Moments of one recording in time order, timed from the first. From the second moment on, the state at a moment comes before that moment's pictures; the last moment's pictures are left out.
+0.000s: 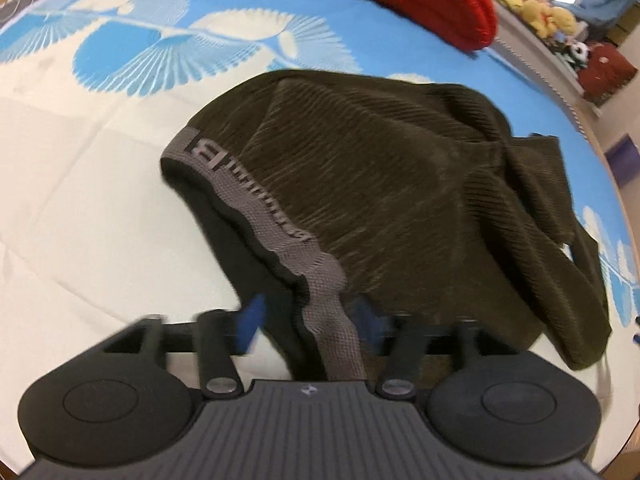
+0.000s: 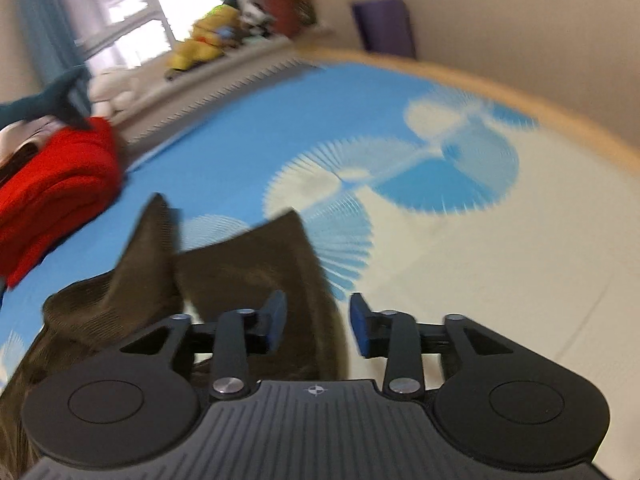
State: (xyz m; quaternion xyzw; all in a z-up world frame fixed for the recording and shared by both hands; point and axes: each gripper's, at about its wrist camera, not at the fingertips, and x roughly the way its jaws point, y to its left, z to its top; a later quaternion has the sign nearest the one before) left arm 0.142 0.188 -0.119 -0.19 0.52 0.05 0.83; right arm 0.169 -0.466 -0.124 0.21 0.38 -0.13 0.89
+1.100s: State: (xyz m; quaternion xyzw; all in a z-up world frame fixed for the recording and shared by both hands) left arm 0.139 0.153 -0.120 0.04 0.50 0.03 0.87; right arm 0.141 -0.534 -0.143 0.26 0.40 -0.30 0.82
